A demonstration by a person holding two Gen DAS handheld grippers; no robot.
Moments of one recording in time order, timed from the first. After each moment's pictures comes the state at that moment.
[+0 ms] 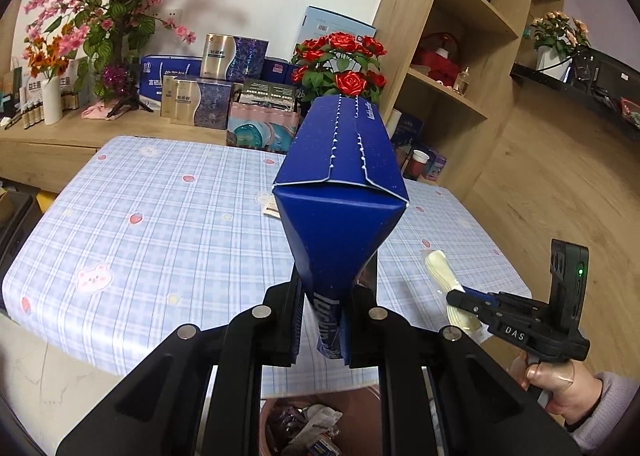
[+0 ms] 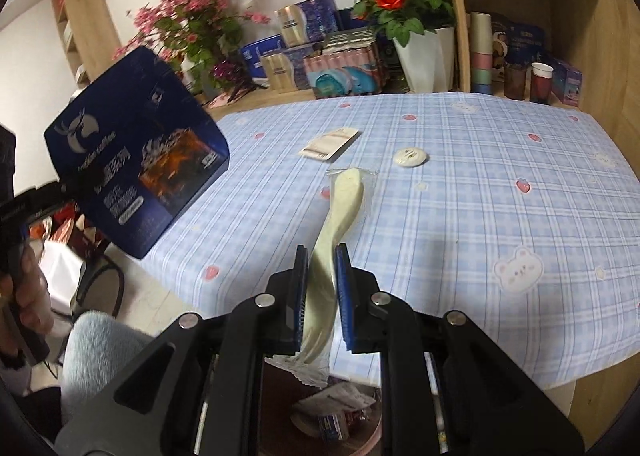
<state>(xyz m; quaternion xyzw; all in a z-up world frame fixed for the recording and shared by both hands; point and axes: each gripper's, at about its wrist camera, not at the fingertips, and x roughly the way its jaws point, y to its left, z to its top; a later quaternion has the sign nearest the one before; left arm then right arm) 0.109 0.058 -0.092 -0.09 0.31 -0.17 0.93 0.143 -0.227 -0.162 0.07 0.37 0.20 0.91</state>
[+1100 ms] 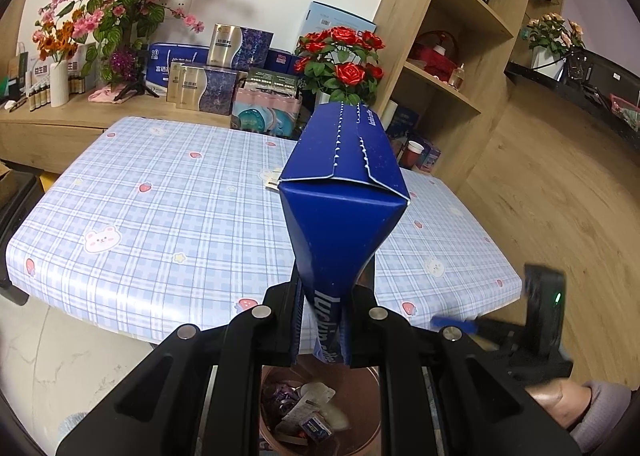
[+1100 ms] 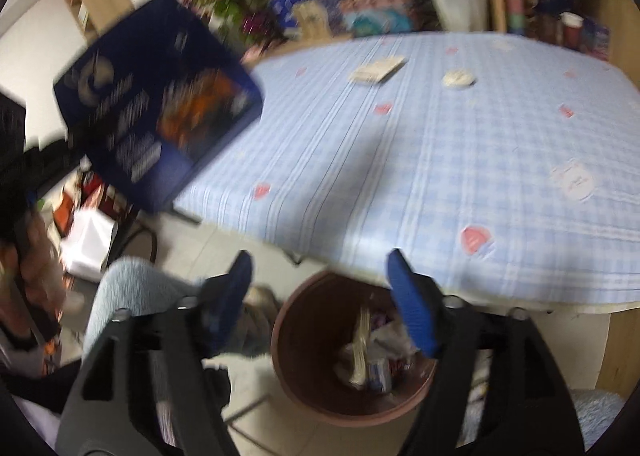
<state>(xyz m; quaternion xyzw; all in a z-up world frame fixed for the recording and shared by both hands) 0.062 0.068 -0.106 -0.11 0.32 -0.18 0.93 0.092 -0.197 -0.202 0.09 0.42 0.25 0.87</state>
